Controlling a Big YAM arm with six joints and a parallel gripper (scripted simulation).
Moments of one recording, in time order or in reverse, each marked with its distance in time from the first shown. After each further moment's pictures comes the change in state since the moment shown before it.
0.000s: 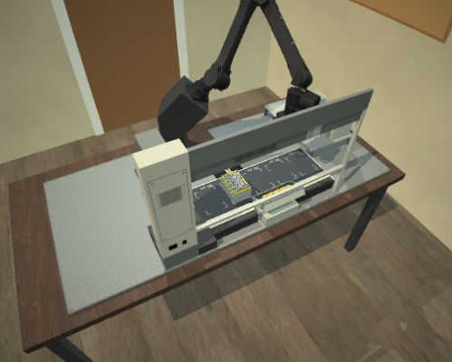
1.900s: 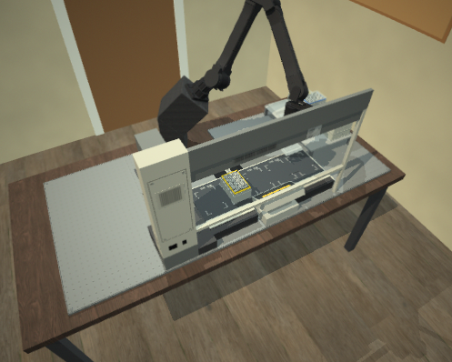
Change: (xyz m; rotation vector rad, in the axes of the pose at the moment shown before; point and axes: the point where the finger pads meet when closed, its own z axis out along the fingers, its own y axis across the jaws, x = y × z) arm 0.001 0.000 0.061 0.003 0.007 -0.004
